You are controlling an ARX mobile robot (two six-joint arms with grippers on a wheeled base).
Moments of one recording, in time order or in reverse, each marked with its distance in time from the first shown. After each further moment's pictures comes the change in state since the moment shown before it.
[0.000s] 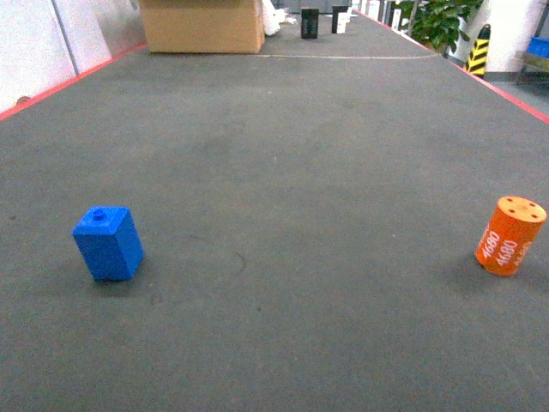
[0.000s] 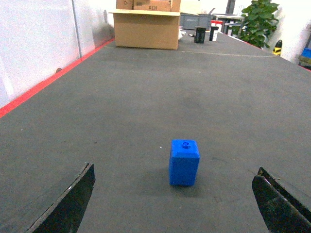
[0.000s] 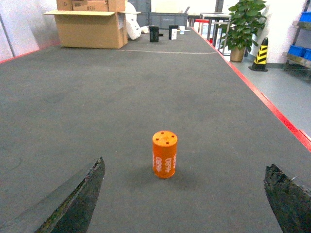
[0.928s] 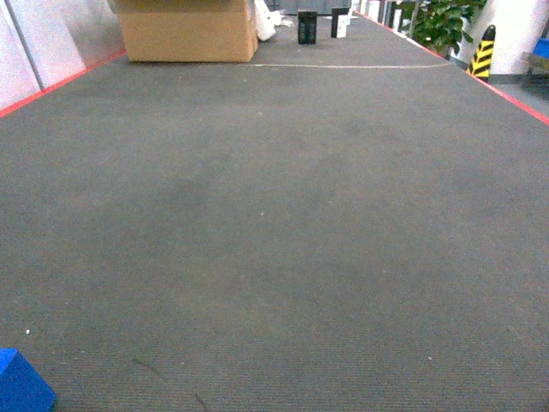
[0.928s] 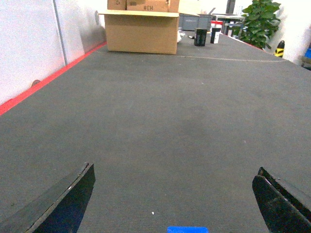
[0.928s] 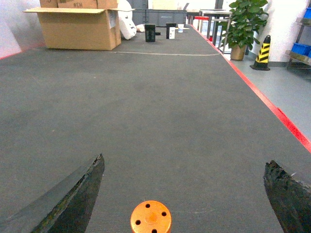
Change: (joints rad) left arm 0.000 0.000 0.000 0.000 0.000 0.000; right arm 0.000 0.000 0.000 0.001 0.000 0.000
